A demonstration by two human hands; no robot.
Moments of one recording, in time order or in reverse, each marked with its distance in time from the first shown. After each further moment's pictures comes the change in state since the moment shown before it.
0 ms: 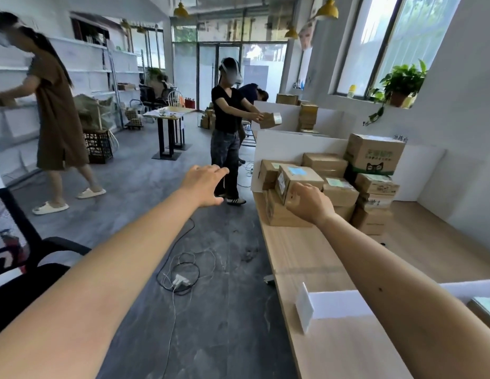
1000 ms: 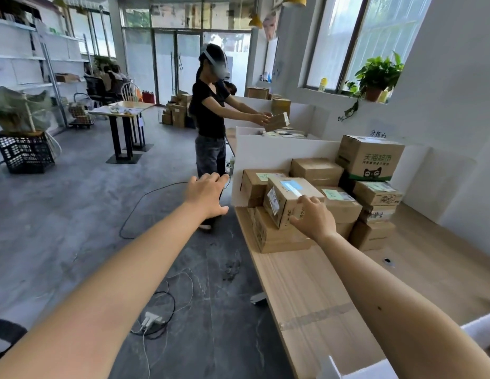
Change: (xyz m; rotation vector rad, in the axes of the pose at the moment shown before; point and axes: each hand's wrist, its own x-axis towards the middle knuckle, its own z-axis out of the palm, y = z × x) left_hand 0.221 -0.044 0.136 -0.089 0.025 0.027; right_hand 0.184 0.064 0.097 -0.049 0.096 0.264
